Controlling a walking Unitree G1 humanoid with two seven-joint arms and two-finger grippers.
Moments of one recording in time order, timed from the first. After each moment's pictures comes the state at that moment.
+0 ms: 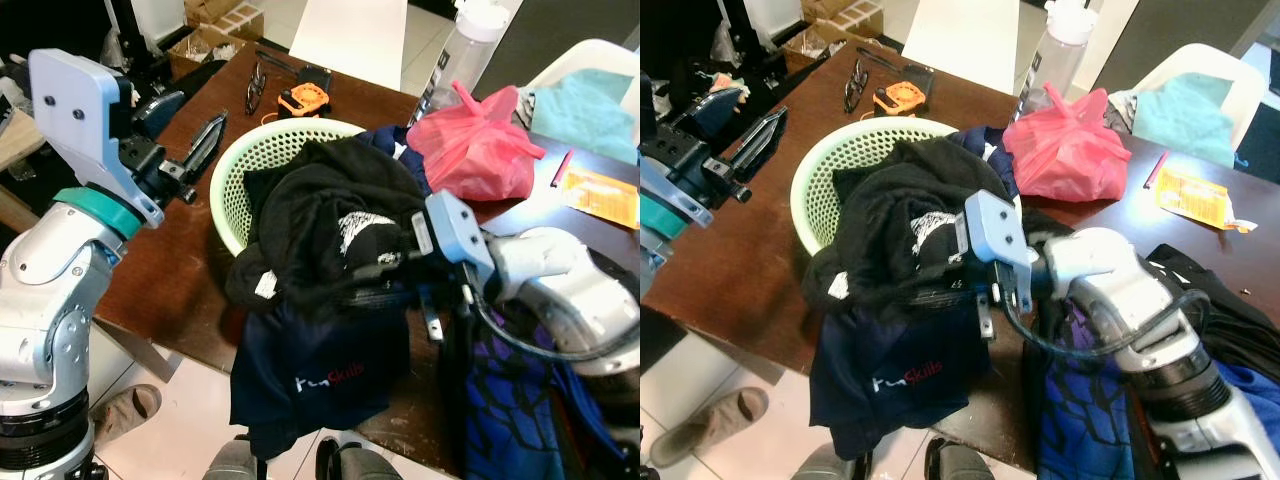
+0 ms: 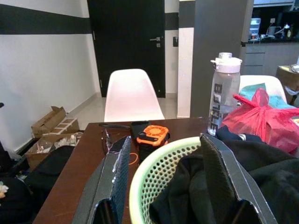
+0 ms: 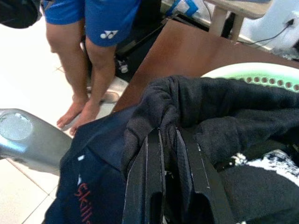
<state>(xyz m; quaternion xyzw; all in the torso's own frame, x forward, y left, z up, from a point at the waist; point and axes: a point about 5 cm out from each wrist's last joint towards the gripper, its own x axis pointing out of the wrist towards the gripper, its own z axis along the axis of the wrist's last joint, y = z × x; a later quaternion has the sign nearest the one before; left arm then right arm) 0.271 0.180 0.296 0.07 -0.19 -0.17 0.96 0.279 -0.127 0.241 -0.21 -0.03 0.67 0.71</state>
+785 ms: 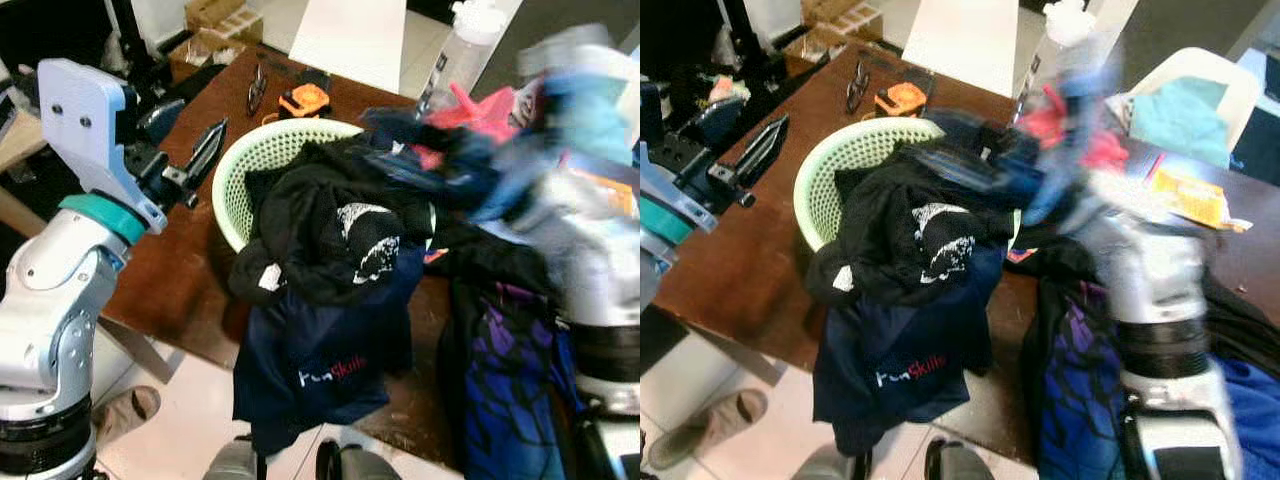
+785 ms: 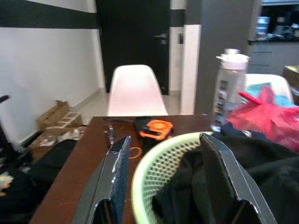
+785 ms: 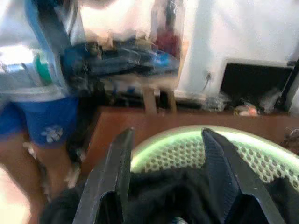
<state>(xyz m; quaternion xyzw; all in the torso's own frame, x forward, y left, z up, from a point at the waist) 0.272 0.181 0.291 0.06 -0.18 -0.15 0.97 0.309 -0.115 0.274 -0.06 -0.11 0.55 0.83</state>
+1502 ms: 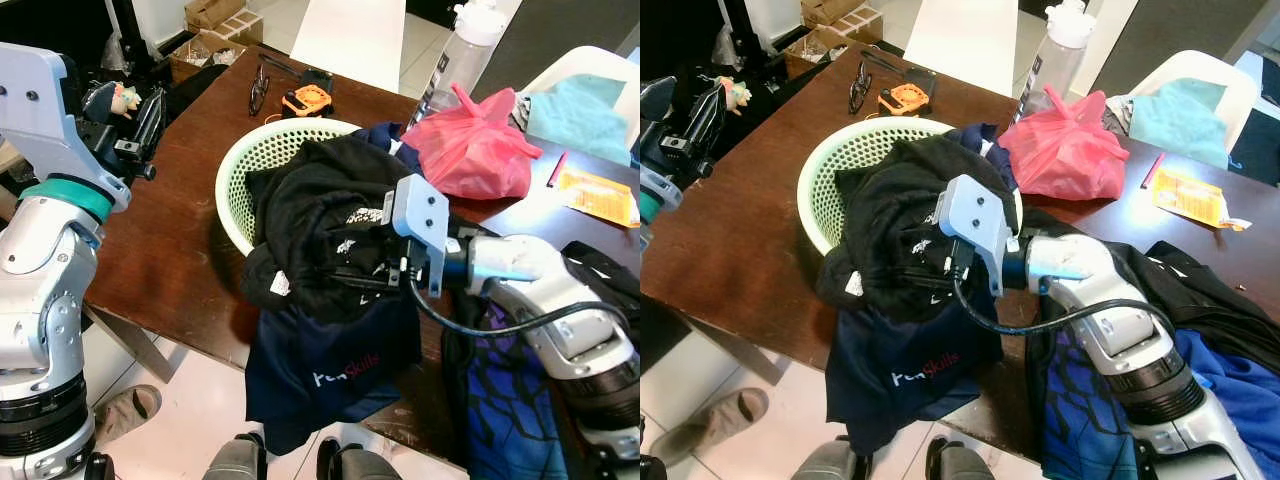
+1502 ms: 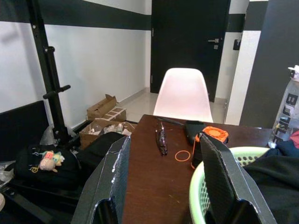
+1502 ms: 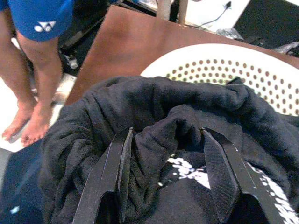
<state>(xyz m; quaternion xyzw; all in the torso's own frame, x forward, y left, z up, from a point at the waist) 0.283 0.210 0.297 0.04 -0.19 -0.04 0.98 0.293 -0.112 0.229 -0.23 -0.03 0.56 0.79</state>
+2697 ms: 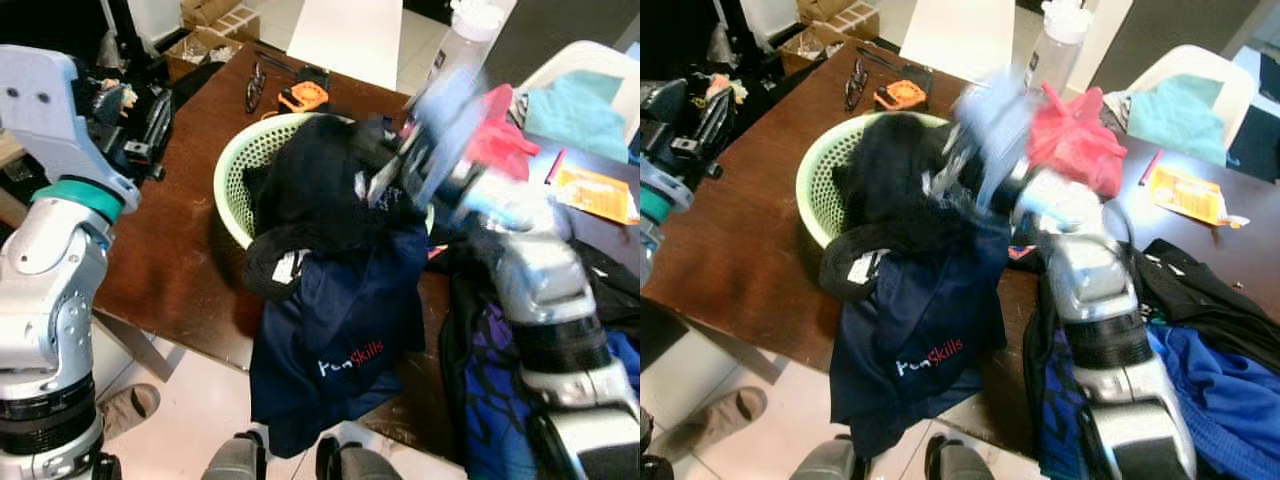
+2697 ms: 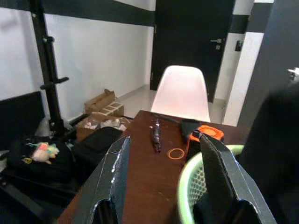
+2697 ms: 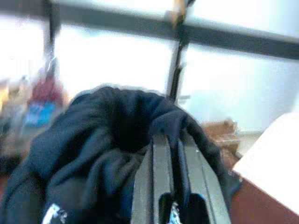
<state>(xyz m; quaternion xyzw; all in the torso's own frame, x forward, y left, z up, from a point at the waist) 0.288 0.191 0.289 0.01 -0.18 -0.05 0.98 0.335 -0.125 0.338 0.06 -0.30 0.28 0.91</state>
